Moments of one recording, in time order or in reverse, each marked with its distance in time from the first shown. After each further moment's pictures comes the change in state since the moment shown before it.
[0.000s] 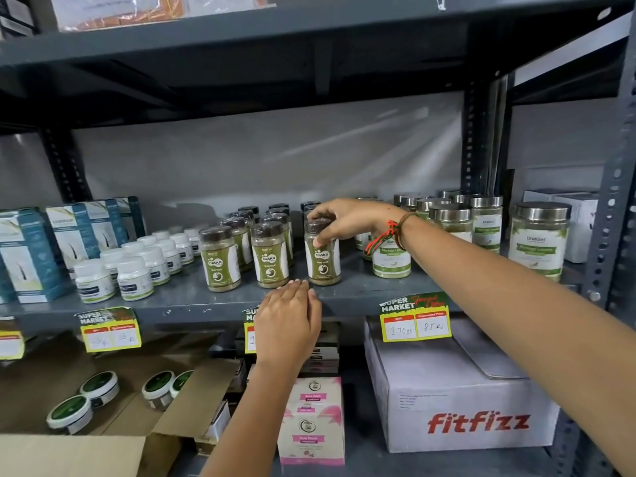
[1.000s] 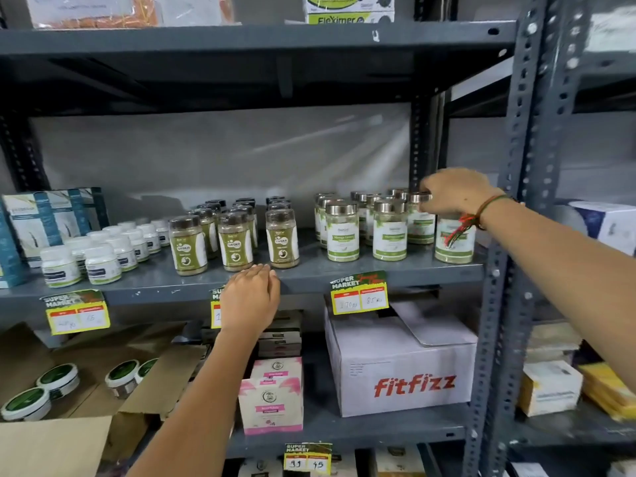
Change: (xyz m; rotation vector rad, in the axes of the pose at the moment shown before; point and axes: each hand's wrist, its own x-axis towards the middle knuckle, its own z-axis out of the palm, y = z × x) left_hand 0.000 0.003 -0.014 0.003 -0.101 0.006; right_hand -0.170 0.077 -0.096 -0.821 0.312 0.534
